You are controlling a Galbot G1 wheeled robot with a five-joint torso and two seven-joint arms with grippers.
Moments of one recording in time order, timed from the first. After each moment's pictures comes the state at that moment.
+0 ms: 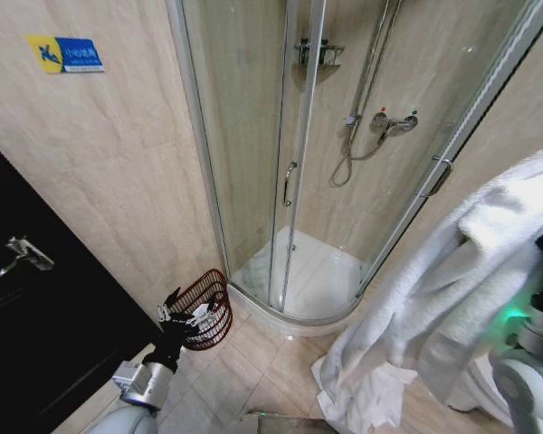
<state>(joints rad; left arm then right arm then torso) 1.93 -1.53 -0.70 -2.42 -0.17 0.06 0.21 -1.52 1.21 1.07 2.50 0.46 0.44 0.08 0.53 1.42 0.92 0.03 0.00</state>
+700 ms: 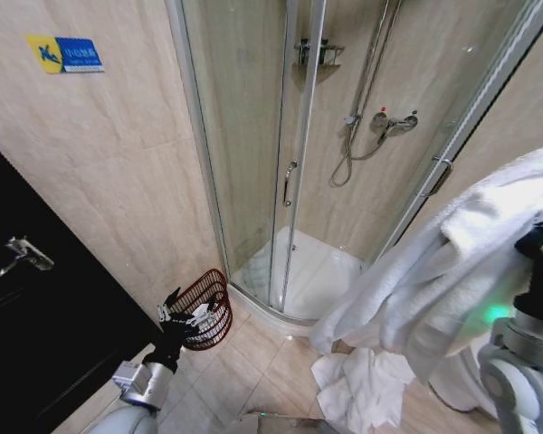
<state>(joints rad) 1.93 -1.53 -0.70 -2.42 -0.17 0.06 0.21 -1.52 1.24 1.03 2.50 0.39 0.43 0.08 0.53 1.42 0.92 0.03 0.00</state>
